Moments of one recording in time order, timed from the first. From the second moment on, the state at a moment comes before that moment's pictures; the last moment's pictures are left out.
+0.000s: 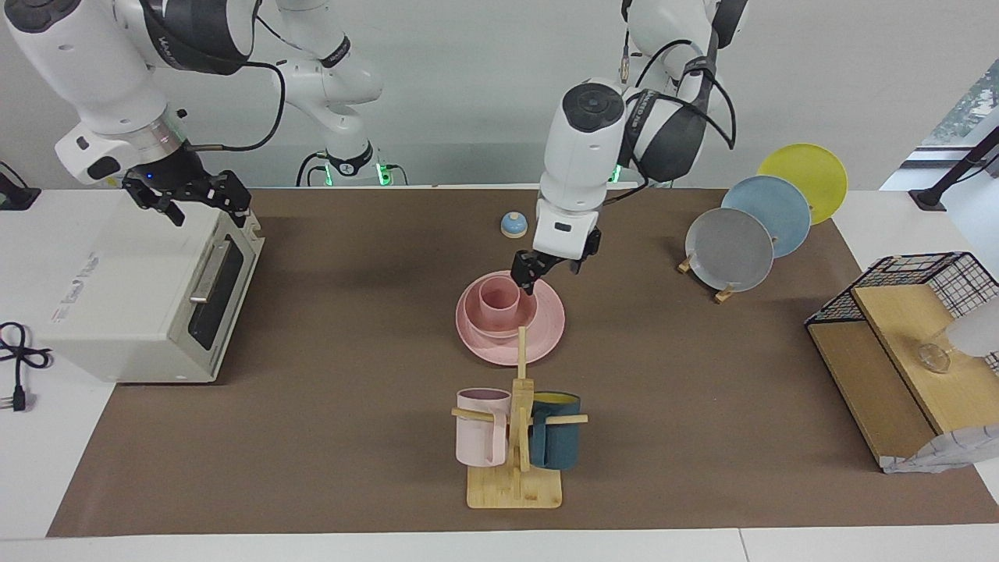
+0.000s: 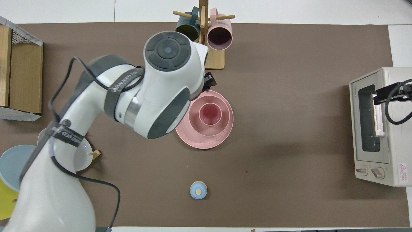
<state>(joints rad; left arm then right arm) -0.55 0.35 -0.03 -1.36 -0.02 1.74 -0.95 0.03 0.02 -0.13 -1.58 -0.03 1.54 -0.06</state>
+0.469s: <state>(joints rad) -0.26 0.25 -0.01 -1.38 -0.02 1.64 -0.48 0.04 0.02 -0.13 -1.58 -0.02 1.53 -0.05</state>
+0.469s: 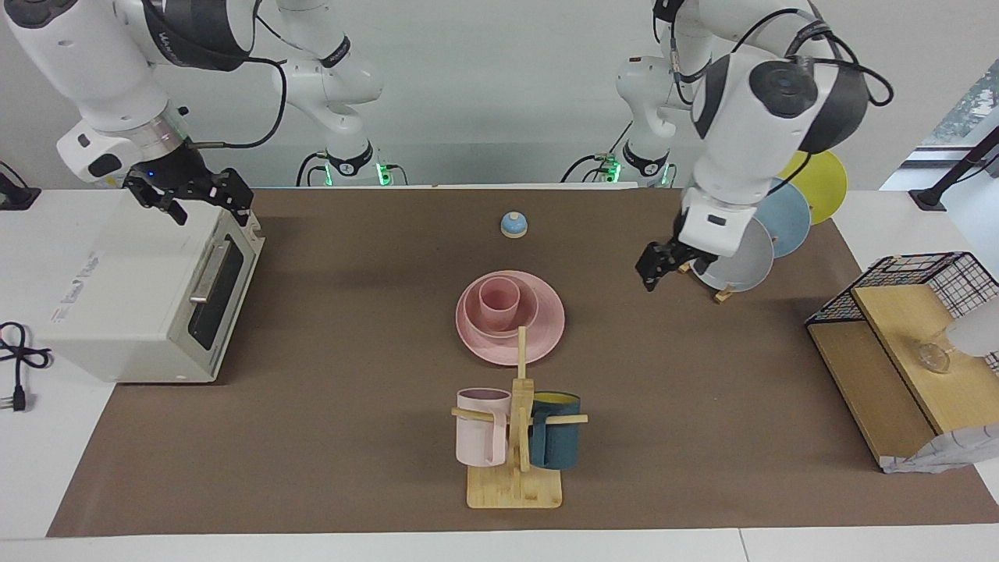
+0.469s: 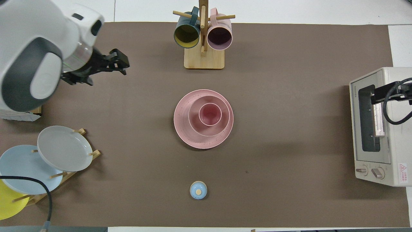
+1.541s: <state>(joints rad) -0.06 -0.12 -0.03 -1.74 -0.02 1.56 -0.12 0.04 0.02 -0.13 -1.58 -0.02 1.53 -0.04</state>
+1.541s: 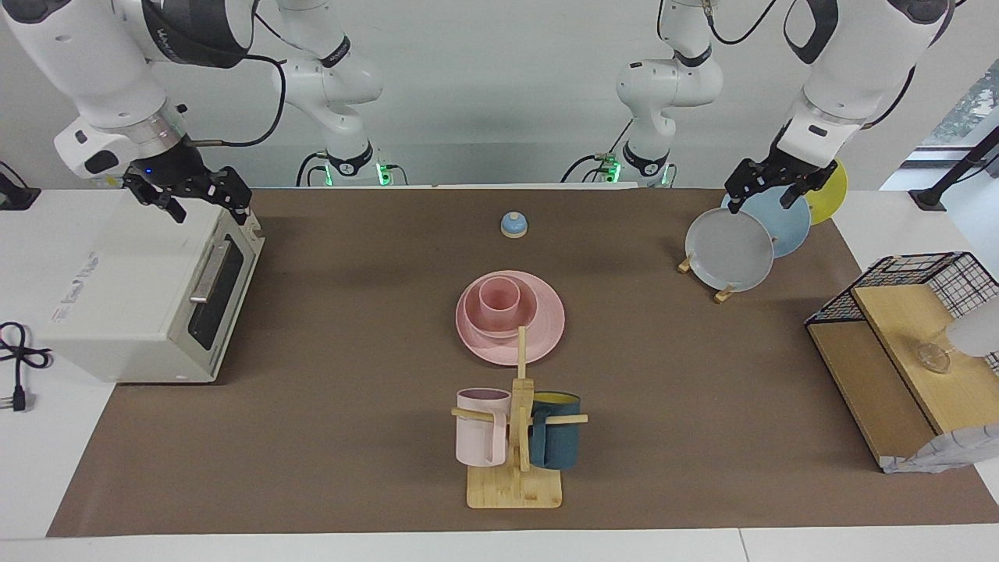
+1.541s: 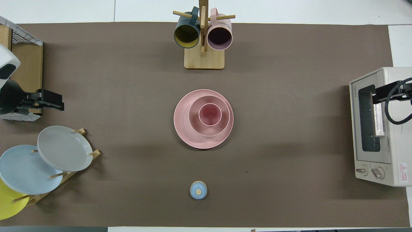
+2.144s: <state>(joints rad) -0.02 -0.11 -0.08 -1.70 -0.02 1.54 -0.12 0.04 0.02 -0.13 -1.58 -0.02 1.53 -0.04</state>
